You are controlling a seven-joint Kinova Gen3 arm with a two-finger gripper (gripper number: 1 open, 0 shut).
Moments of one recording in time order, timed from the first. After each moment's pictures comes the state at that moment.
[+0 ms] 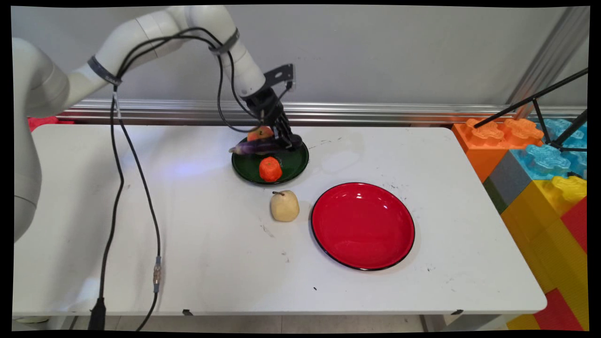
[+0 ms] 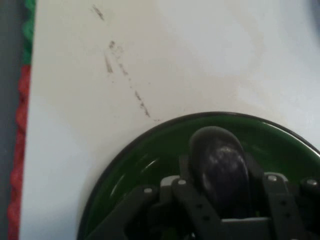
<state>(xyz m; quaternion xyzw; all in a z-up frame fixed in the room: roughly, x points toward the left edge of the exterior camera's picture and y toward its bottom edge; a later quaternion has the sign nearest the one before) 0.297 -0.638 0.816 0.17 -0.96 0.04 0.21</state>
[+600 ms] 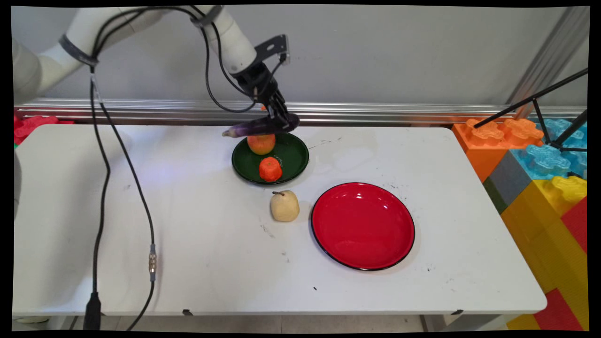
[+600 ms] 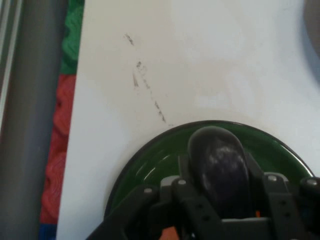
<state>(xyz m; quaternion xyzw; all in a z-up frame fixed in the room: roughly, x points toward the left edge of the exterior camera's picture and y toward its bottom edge) 0.304 -0.616 0.880 0.19 -0.95 0.08 0.22</state>
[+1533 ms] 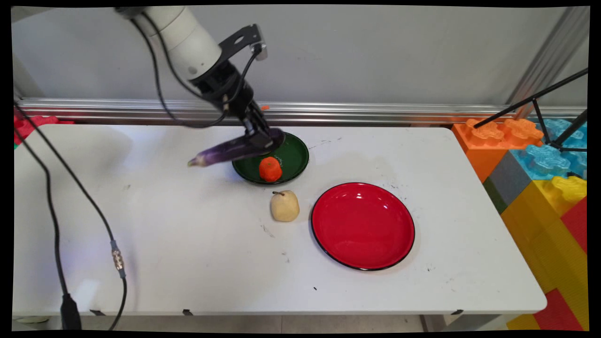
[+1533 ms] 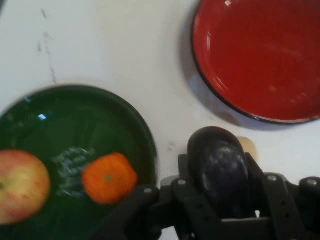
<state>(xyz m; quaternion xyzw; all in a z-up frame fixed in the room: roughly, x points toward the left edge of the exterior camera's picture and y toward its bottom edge) 0.287 -0.461 0.941 0.27 -0.93 0.05 0.23</state>
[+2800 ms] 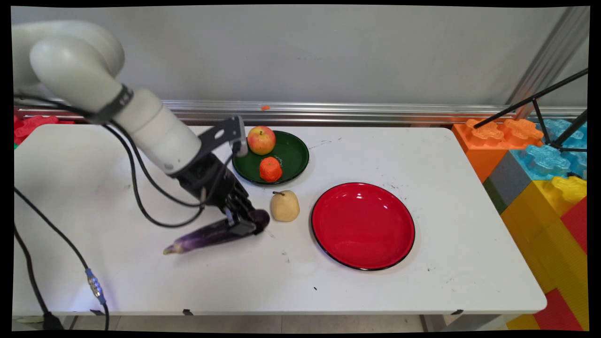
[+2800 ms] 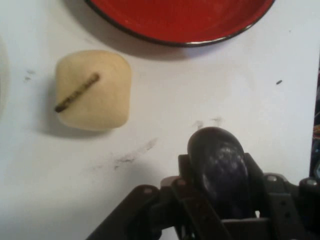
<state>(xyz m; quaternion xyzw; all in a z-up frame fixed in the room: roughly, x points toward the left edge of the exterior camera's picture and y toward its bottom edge) 0.276 -0.352 0.845 0.28 -0.93 -0.01 0.23</state>
